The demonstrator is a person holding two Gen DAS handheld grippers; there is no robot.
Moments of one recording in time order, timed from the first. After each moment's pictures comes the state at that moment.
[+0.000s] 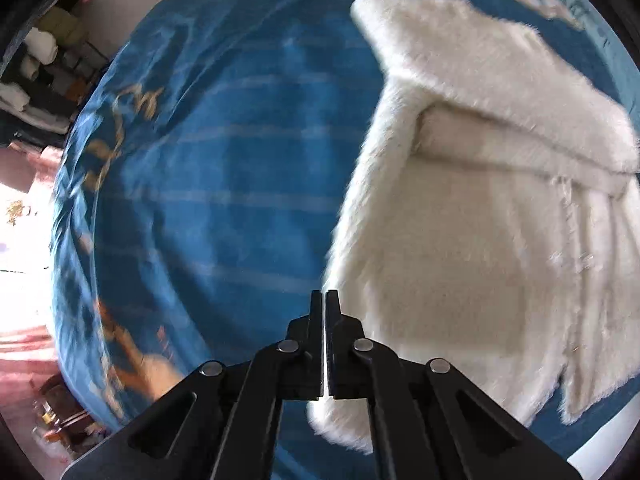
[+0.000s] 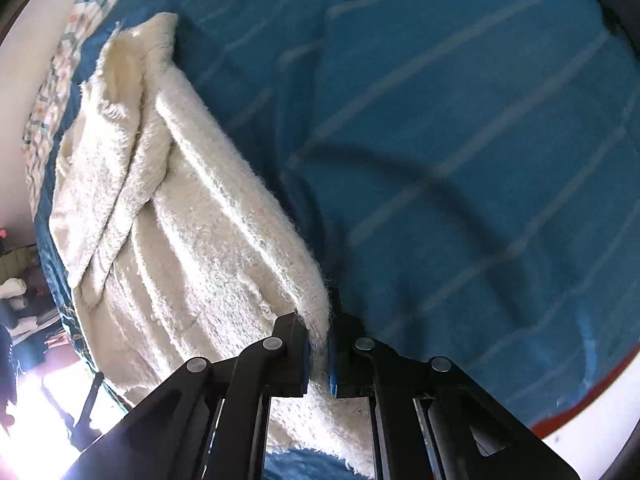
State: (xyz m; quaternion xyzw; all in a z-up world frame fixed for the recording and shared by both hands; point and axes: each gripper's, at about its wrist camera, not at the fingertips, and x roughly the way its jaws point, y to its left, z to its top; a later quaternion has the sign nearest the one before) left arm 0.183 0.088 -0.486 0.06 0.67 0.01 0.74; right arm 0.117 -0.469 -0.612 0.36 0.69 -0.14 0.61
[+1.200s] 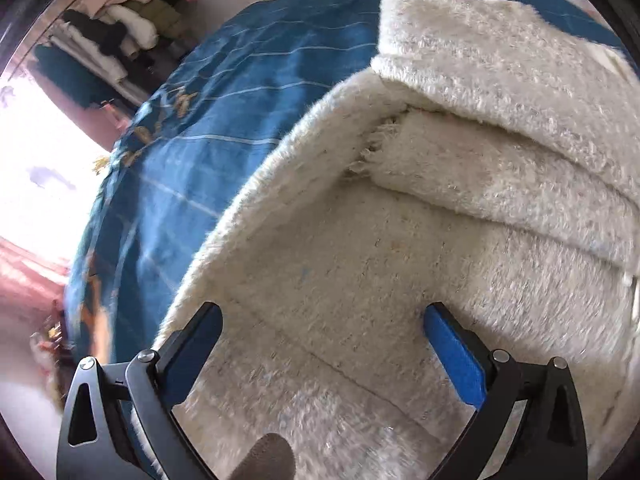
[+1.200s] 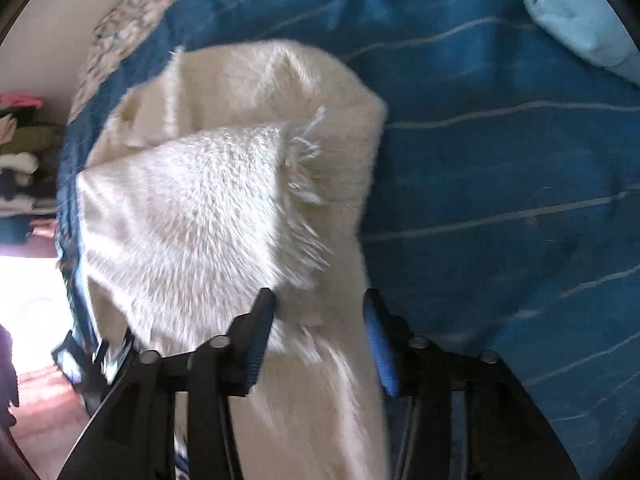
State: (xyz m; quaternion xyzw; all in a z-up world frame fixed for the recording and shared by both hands) left arm 0.207 -0.020 -0.549 0.08 0.57 0.23 0.78; right arm 0.375 -0.442 -0.587 0.19 0.69 0.07 0.69
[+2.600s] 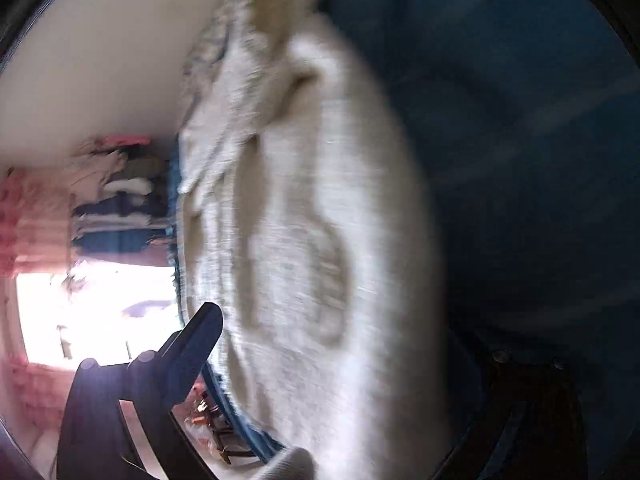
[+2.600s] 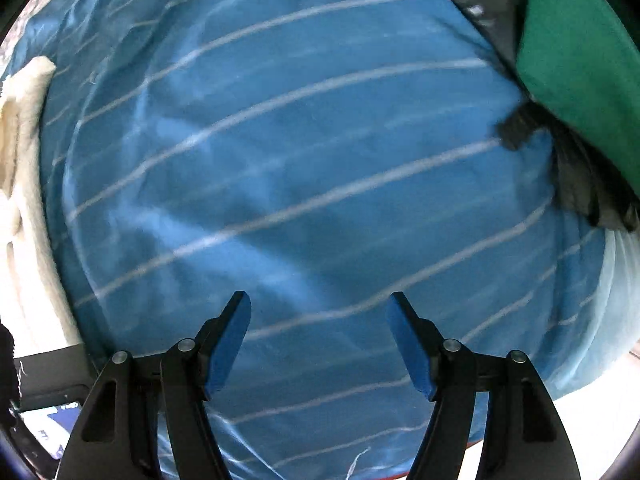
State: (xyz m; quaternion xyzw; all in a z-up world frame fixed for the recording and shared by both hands) left arm 0.066 -0.415 -0.586 0.42 0.57 0.19 0.68; right arm 0.159 -0.633 -0.592 0.13 0.75 -0.15 0.63
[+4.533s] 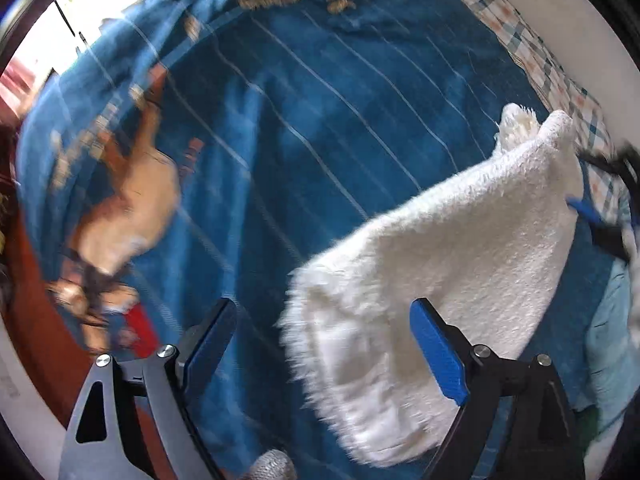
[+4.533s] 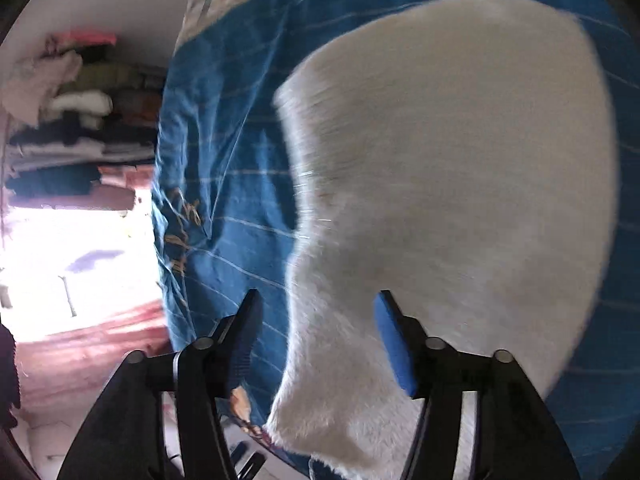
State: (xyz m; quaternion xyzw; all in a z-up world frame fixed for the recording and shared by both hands) left arm 0.104 0.145 -0.487 -0.30 0.61 0.17 0.71; right arm 0.435 -0.137 -0.527 0.25 0.70 0.18 0.64
